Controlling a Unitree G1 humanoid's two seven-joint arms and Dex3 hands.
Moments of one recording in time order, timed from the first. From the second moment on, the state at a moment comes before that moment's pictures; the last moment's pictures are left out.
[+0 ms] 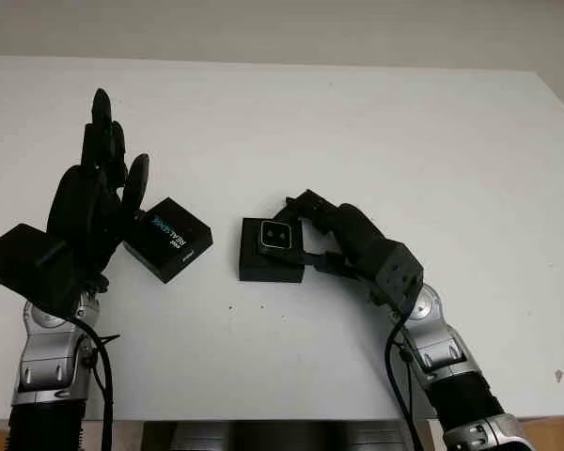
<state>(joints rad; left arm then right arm) -0.23 0.32 0.23 0.01 -0.14 -0.11 -0.17 -0.36 -0.20 0.16 0.32 -0.20 -0.15 0.24</state>
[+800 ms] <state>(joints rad) -0.23 0.32 0.22 0.01 -0.14 -0.11 -0.17 -0.35 -0.25 0.20 0.24 -0.28 -0.12 0.27</state>
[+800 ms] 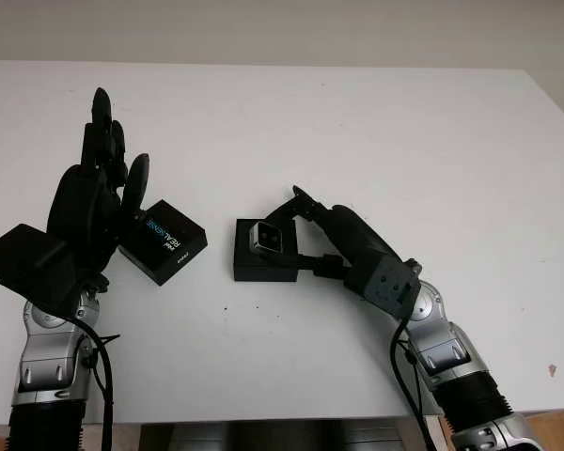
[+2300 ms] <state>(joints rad) -0.23 0.31 0.22 0.00 -0.12 -0.12 -0.17 -0.25 -0.37 0.19 -0.24 -0.58 -0.04 0.20</state>
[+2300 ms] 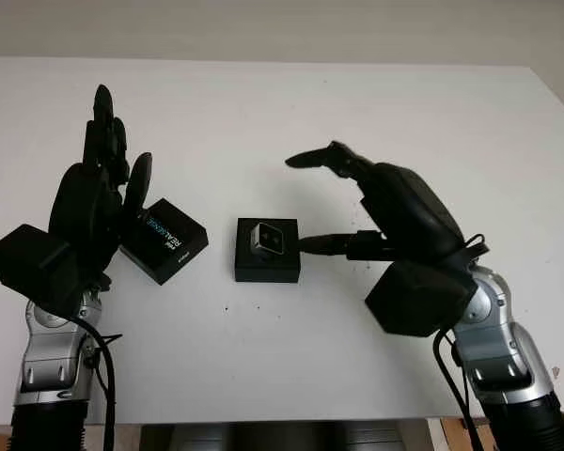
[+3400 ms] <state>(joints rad) -0.23 0.30 0.22 0.02 -0.12 -0.14 -0.16 -0.28 -0.22 0.29 -0.07 -0.73 0.01 -0.04</state>
